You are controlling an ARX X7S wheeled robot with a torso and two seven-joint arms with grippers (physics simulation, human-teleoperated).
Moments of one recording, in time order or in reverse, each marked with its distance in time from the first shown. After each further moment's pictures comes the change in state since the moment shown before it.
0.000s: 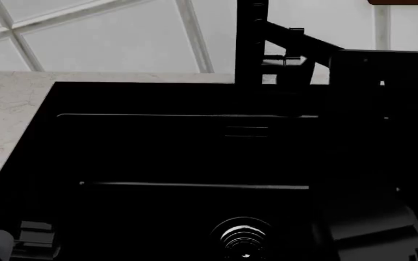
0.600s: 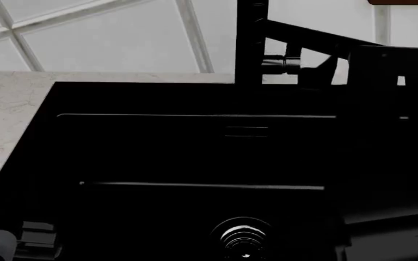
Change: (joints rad) left arm -0.004 -0.005 0.012 -0.004 0.005 -0.001 -0.008; right arm 0.046 0.016 0.009 0.131 -0.018 -0.044 0.002
